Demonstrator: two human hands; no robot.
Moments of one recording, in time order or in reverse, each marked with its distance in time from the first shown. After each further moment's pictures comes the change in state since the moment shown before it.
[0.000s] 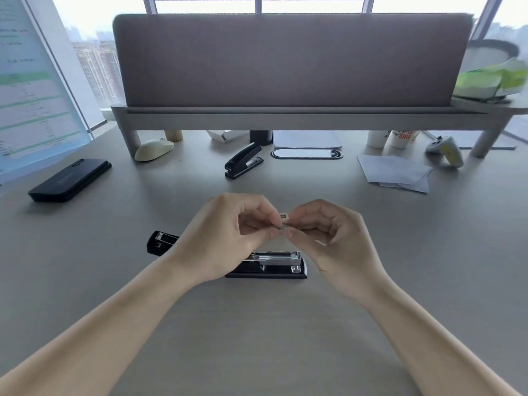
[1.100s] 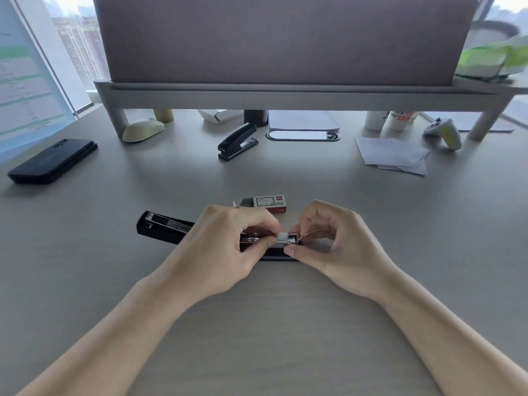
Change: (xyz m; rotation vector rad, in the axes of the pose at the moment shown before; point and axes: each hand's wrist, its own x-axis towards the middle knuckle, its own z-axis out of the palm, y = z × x) left_hand -0.029 -0.013 0.018 0.271 0.036 0.167; right_hand -0.017 0.009 -0.016 -0.294 -0.149 0.014
